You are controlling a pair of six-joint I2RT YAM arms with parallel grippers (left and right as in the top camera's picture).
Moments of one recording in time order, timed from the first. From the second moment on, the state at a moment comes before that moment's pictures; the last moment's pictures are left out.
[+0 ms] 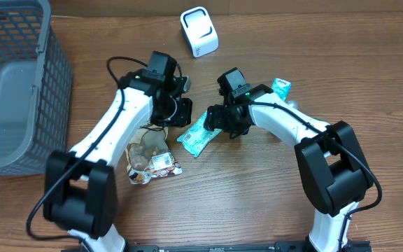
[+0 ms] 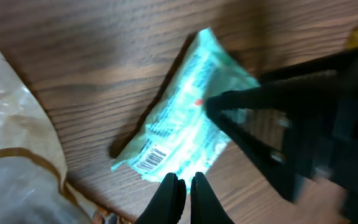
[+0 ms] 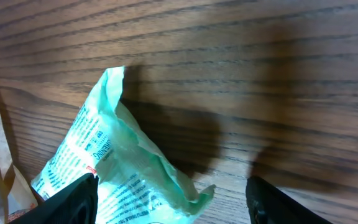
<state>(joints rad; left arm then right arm) -0.32 1.84 1.38 -0.90 0.34 -0.23 0.49 2.01 1.34 -0.64 -0.26 0.54</state>
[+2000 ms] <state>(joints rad) -0.33 2.08 1.42 -0.93 0.33 -0.31 0.46 2.01 1.28 -0.51 -0.42 0.57</state>
